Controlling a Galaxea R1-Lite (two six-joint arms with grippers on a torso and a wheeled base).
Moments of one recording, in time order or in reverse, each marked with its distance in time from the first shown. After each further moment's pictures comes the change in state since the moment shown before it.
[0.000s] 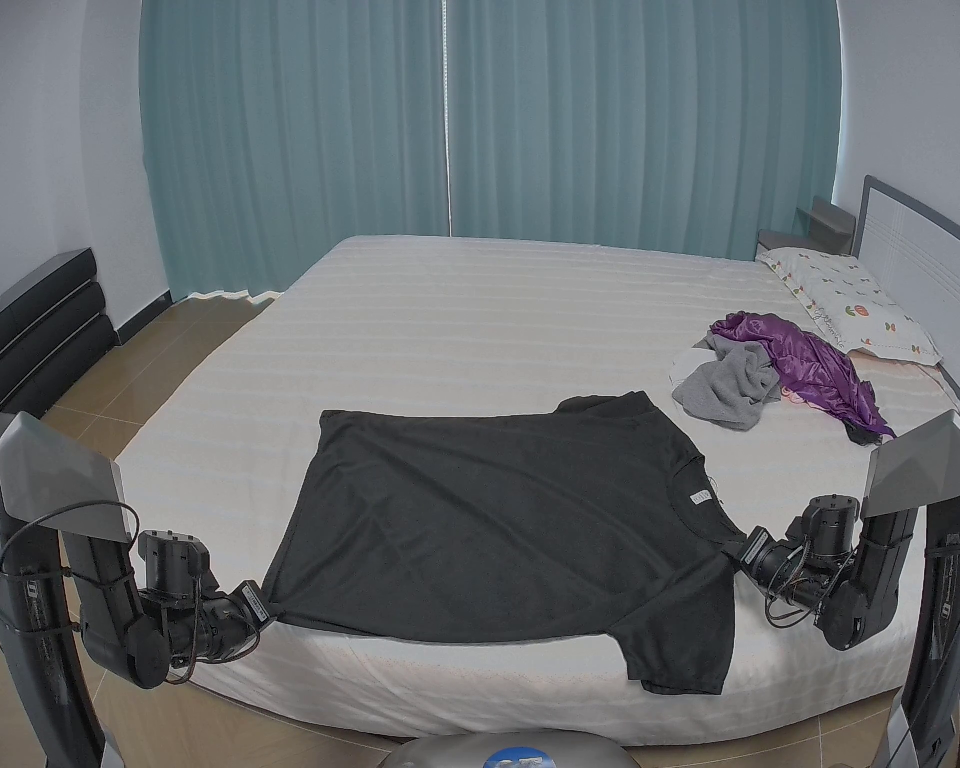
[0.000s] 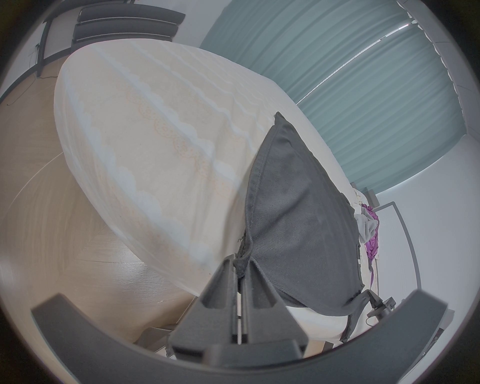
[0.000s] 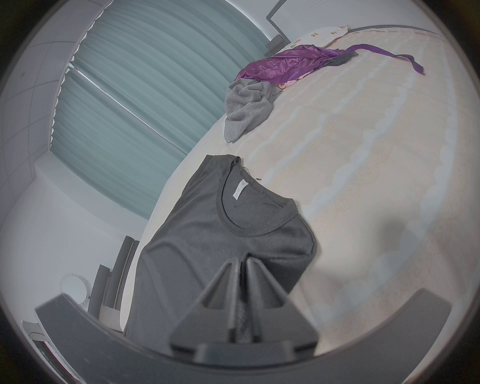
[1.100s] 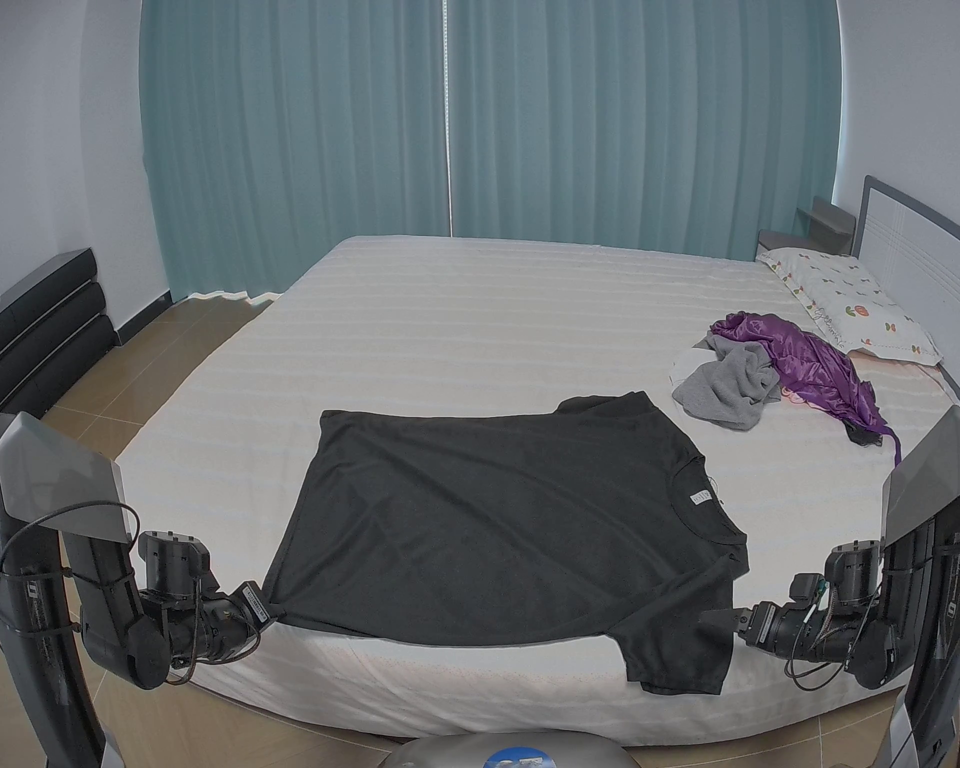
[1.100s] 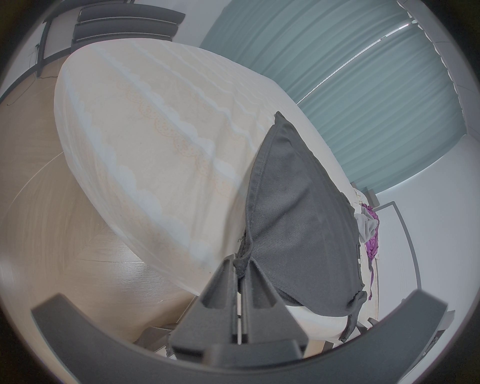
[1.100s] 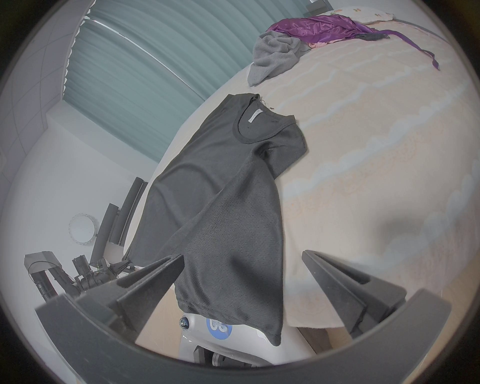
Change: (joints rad) left arm -0.002 0.000 0.002 0.000 0.000 0.000; right arm -0.019 -0.029 0.327 -0.072 0.269 -0.267
